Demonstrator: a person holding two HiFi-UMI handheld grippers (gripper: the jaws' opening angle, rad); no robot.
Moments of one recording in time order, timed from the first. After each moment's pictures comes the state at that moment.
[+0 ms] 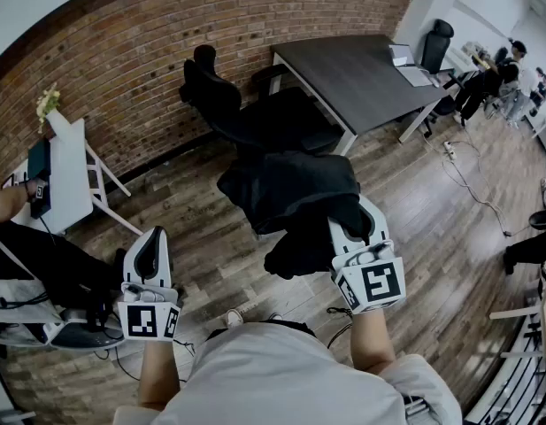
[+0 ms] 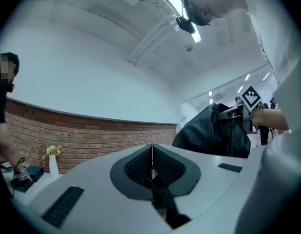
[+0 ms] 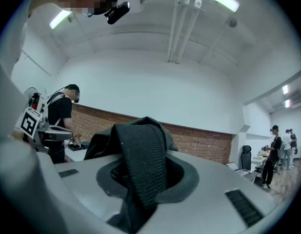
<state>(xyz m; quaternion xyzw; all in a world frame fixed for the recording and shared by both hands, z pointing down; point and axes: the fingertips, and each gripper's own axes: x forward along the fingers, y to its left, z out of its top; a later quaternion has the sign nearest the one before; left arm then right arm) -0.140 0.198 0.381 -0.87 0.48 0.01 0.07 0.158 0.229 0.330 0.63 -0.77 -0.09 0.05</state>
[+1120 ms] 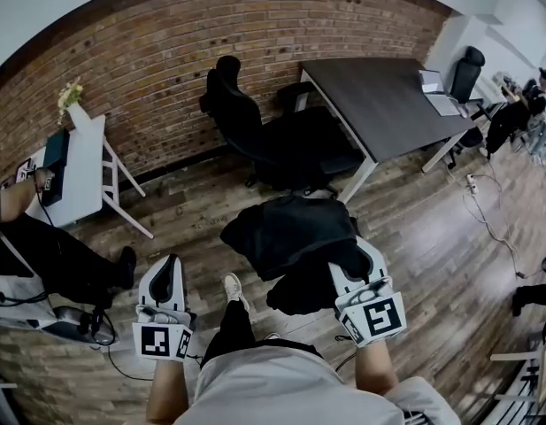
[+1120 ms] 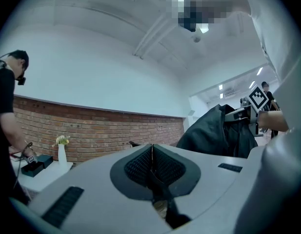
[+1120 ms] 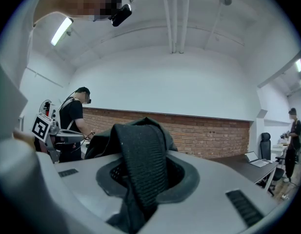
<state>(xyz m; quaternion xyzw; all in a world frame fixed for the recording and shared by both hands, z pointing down) -0.108 0.217 0.418 -0.85 0.53 -0.02 0.03 0.175 0.230 0.378 0.55 -0.83 -0.03 0.06</state>
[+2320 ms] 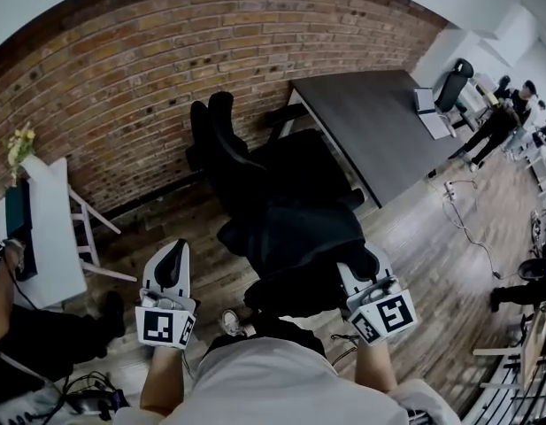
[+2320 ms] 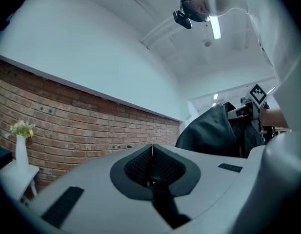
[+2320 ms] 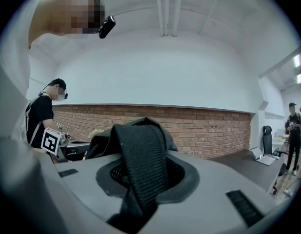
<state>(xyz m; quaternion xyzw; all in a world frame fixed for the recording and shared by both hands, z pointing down) -0.114 -0.112 0.426 -0.89 0.45 0.01 0.00 0.150 -0.043 0.362 0.59 -0.80 0.01 0.07</state>
